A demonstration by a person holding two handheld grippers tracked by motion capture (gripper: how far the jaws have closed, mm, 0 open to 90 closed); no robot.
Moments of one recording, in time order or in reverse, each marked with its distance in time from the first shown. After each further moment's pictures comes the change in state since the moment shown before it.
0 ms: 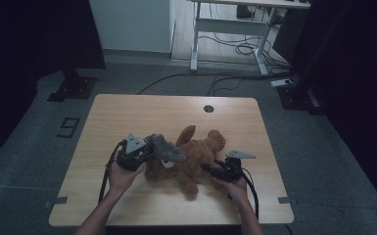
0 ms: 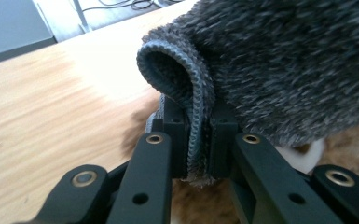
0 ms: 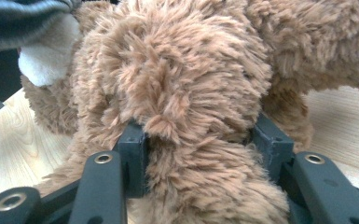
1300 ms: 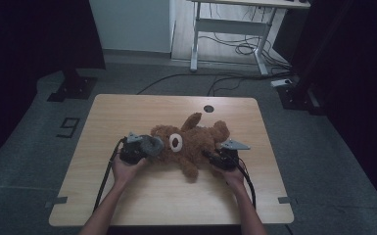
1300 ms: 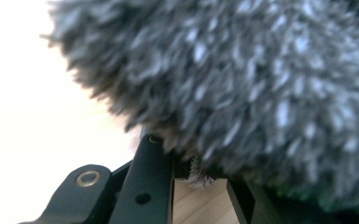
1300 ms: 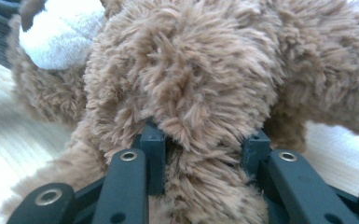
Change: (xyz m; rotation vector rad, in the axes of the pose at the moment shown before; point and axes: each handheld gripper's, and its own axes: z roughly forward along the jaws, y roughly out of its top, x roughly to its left) left arm 0.037 -0.033 0.067 0.137 -0.060 -0.213; right arm -0.013 0.026 0.022 -0.057 -0.122 -0.175
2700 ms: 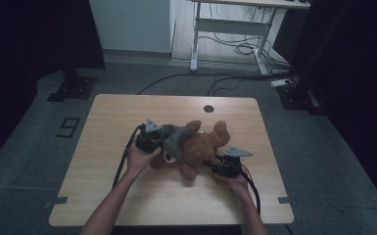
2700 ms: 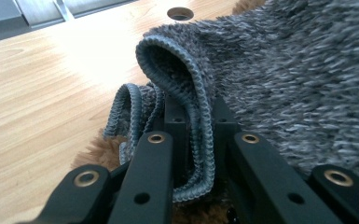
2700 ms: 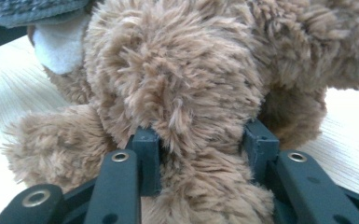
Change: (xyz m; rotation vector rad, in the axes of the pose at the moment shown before) left arm -0.051 0.060 0.002 -0.071 -0.015 0.170; right arm 0.002 -0.018 -0.014 0.036 0.058 -0.035
